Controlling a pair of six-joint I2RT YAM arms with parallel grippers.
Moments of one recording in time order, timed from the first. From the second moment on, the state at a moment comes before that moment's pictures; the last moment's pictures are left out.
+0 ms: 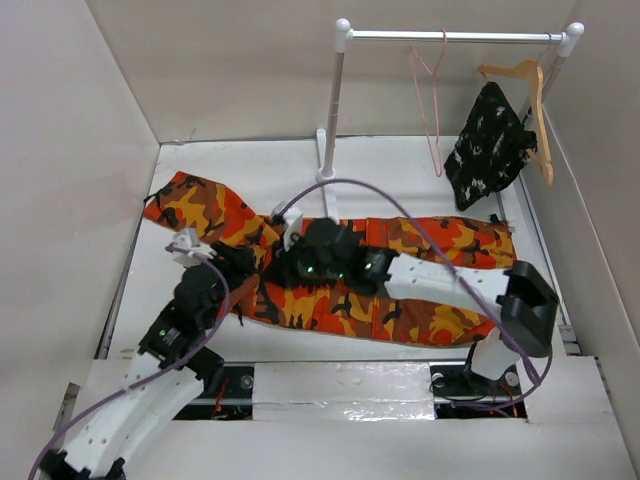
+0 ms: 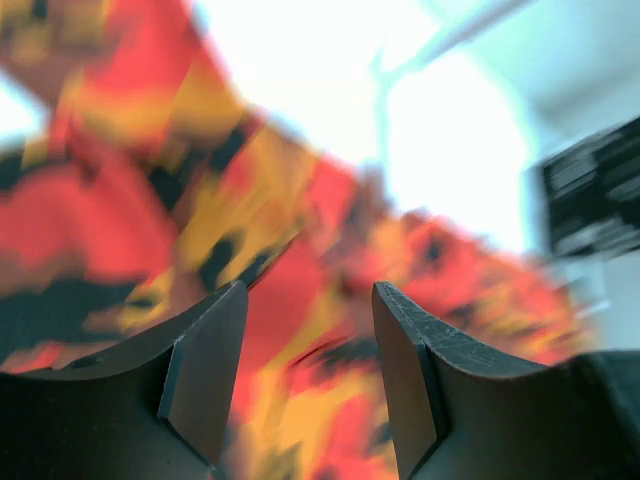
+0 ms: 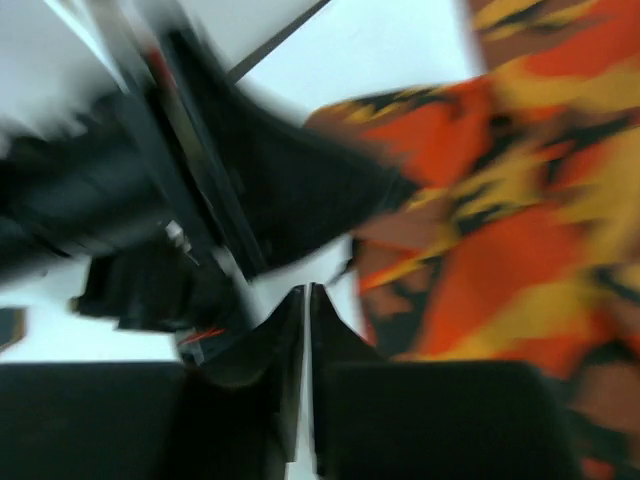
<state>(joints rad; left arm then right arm) -0.54 0.46 0.41 -0.36 -0.40 -0.83 1.05 1.58 1.24 0.02 -0.15 0.40</state>
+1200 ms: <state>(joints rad) -0.54 0.17 0.74 -0.51 -0.40 -0.65 1.07 2.18 1.65 0.11 0.01 0.71</state>
